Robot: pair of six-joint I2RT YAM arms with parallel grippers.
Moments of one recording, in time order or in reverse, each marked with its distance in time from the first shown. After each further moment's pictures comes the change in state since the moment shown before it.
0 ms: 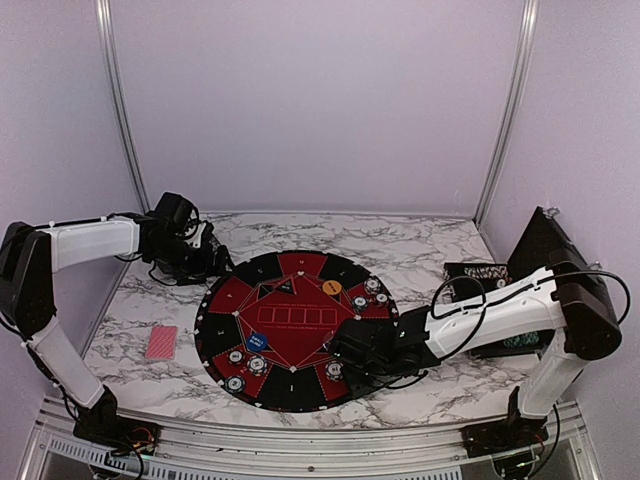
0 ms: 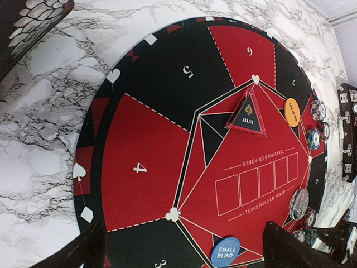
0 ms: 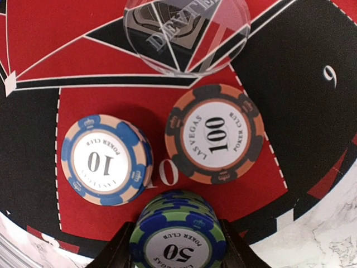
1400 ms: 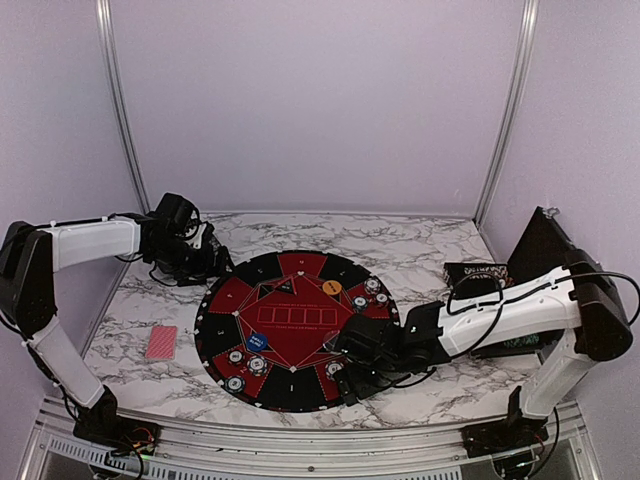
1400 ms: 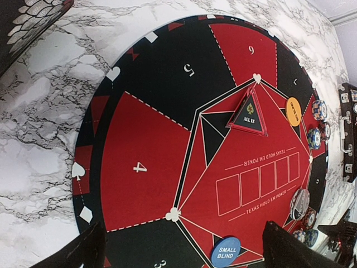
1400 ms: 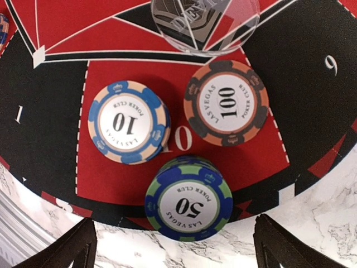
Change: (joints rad) left arm -0.002 0.006 0.000 0.000 -0.001 -0.004; right arm 0.002 -0.069 -0.007 -0.050 -0.067 -0.038
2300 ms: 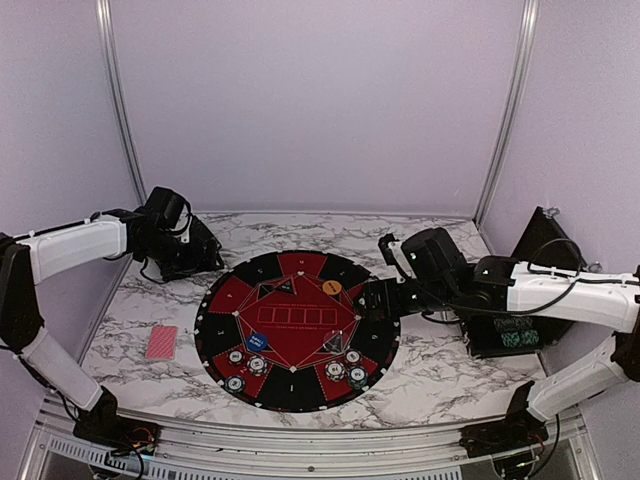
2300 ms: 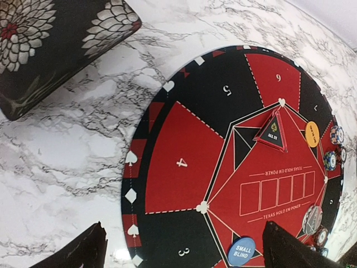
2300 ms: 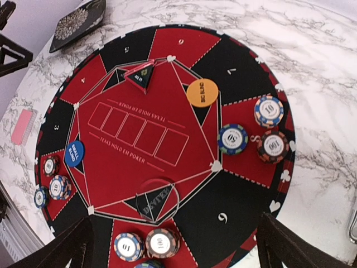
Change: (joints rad) left arm -0.005 -0.115 -0.016 -0.062 -0.180 -0.054; right arm -0.337 -0.323 -0.025 0.219 -0.012 -0.253
